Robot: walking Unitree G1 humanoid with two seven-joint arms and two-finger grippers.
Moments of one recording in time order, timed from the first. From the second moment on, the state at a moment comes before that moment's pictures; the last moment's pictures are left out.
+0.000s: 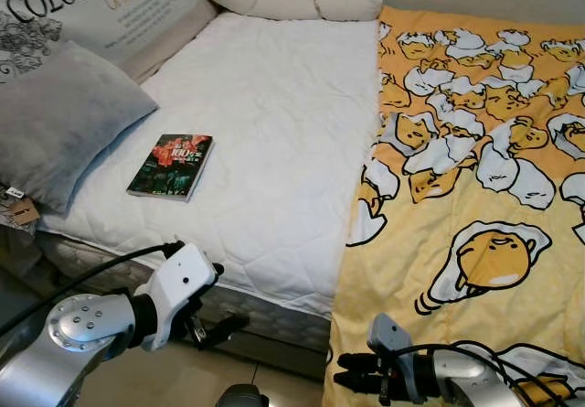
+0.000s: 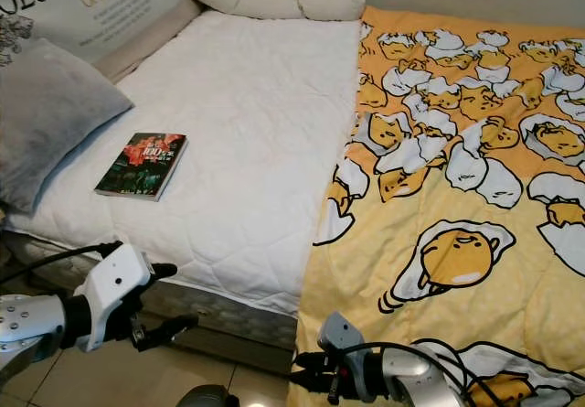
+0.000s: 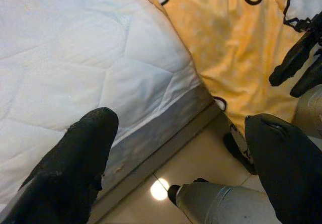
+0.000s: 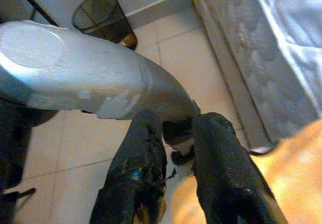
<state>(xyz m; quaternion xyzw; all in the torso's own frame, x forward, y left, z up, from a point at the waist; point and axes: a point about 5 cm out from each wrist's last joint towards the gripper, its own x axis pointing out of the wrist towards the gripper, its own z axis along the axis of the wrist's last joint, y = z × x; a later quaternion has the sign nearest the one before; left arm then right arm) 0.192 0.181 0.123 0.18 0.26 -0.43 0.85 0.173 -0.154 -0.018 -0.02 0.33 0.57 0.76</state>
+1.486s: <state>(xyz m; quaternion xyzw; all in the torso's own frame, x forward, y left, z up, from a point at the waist) 0.177 0.175 0.123 0.18 0.26 -0.41 0.86 0.305 -0.113 -0.002 -0.15 0.35 0.13 0.92</state>
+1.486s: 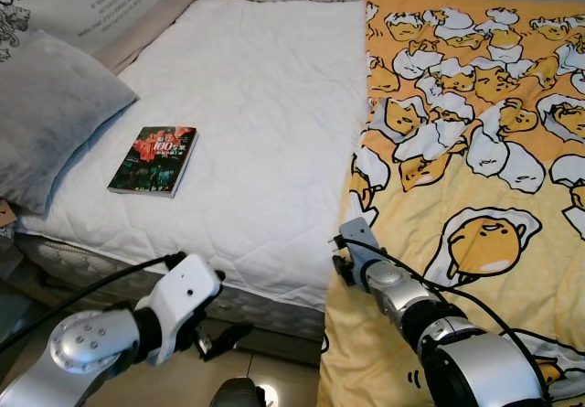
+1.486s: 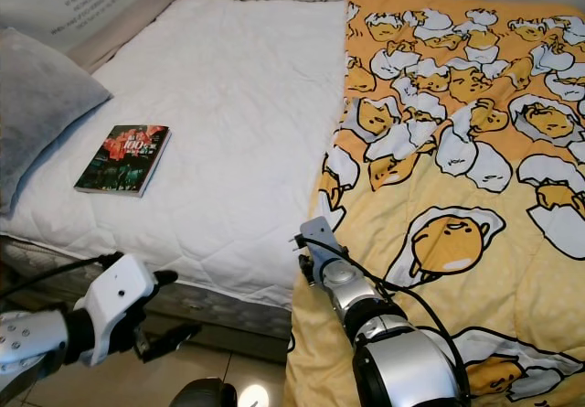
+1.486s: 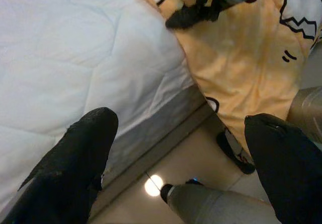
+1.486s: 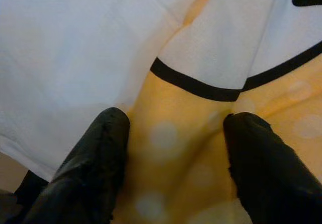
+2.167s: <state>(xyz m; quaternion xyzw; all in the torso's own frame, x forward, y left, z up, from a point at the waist) 0.179 0.173 0.129 0.17 0.25 -0.42 0.85 0.312 -0.110 0.007 -0.06 0.33 0.15 0.93</state>
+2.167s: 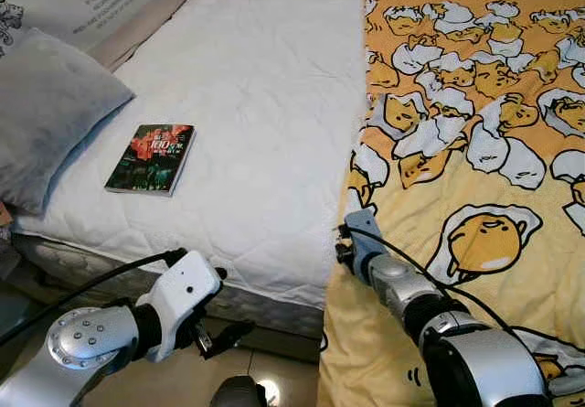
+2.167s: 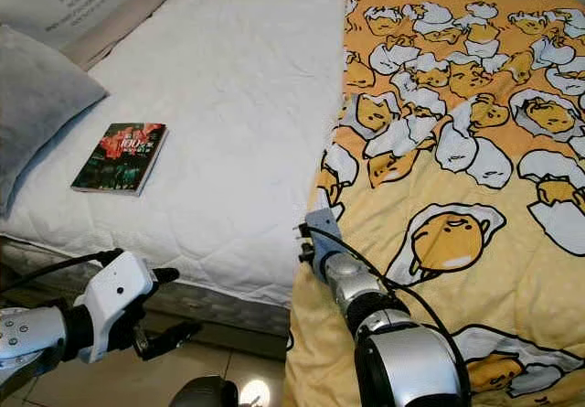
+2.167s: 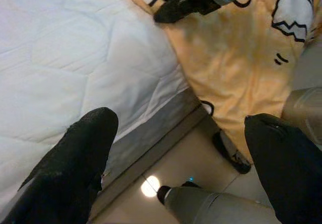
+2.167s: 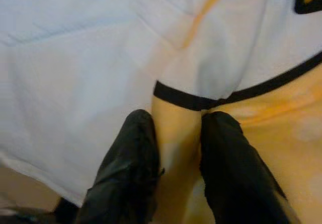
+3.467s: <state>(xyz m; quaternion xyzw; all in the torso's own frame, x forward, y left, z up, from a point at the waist) 0.211 0.173 0.103 0.08 0.17 -0.22 0.96 0.277 -0.158 0.031 0.02 0.14 0.19 0.97</state>
